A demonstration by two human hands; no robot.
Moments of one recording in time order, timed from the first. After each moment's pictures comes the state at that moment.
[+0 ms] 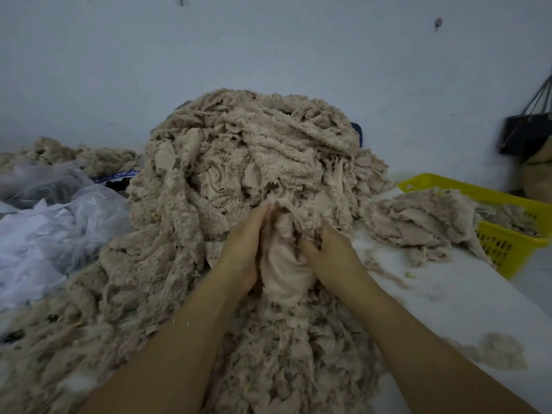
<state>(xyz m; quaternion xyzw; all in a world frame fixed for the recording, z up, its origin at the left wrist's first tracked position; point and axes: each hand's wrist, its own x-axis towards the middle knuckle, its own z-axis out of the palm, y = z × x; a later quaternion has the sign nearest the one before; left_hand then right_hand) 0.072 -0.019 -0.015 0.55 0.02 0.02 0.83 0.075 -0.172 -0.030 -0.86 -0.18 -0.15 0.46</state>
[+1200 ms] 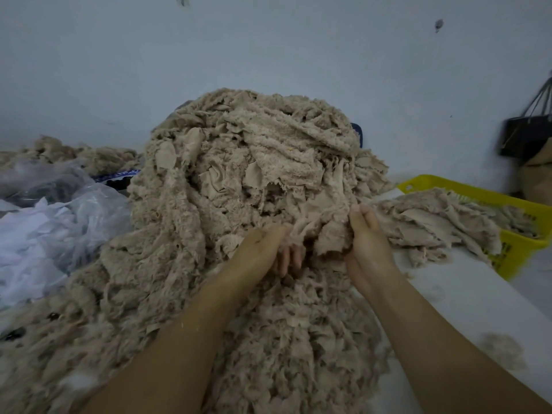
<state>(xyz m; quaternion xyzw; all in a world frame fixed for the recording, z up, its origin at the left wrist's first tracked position) 0.062 -0.017 -0.022 0.81 -0.11 0.01 0.58 0.093 -0.194 -0.020 -0.55 0.02 -0.07 0.83</state>
